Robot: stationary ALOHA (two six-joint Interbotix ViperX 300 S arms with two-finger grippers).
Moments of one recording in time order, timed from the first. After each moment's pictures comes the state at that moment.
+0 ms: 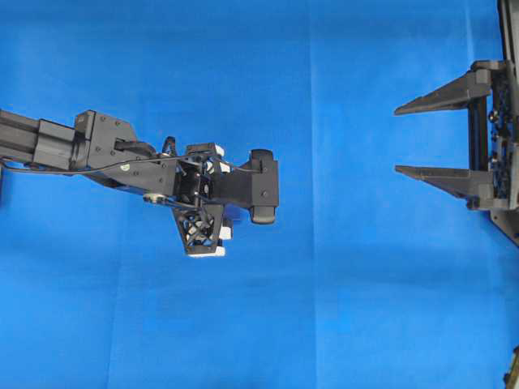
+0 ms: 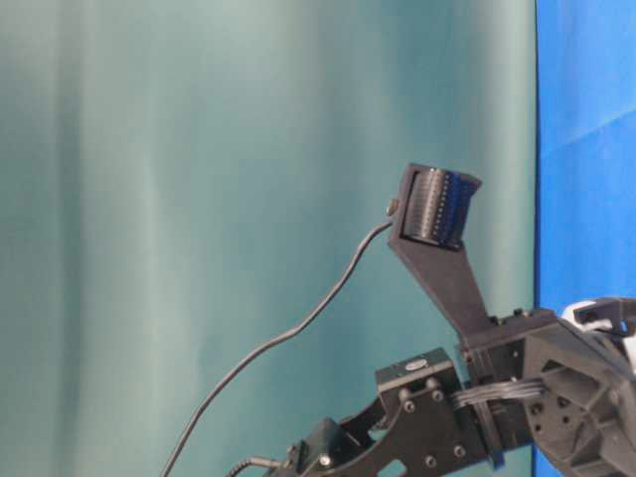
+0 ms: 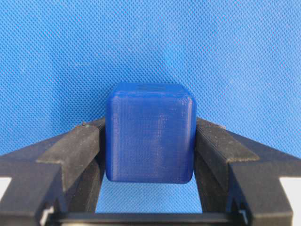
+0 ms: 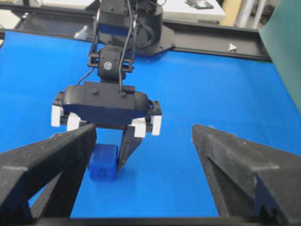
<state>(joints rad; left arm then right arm) -0.07 0.28 0.42 0.02 0.44 -0.11 -0.02 -0.89 1.13 0.05 -0.18 0.01</state>
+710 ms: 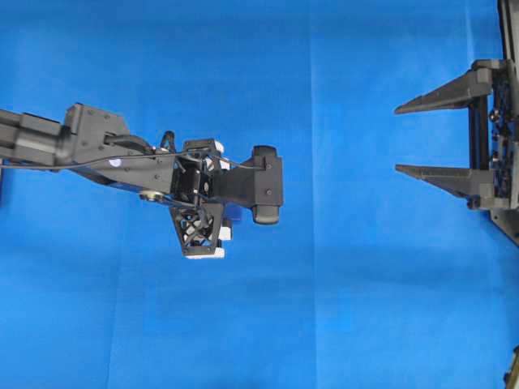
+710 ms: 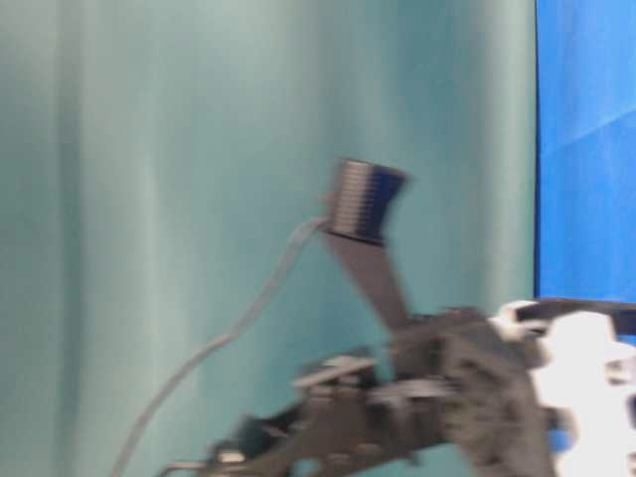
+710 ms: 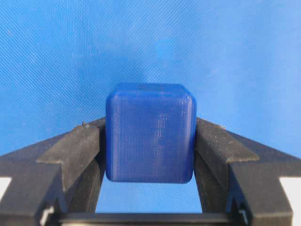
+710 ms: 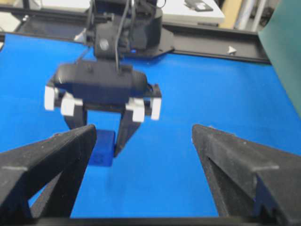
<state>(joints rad) -0.09 0.19 0.35 0.02 0.60 -0.12 -0.02 -0.89 1.12 0.05 -0.18 0.01</state>
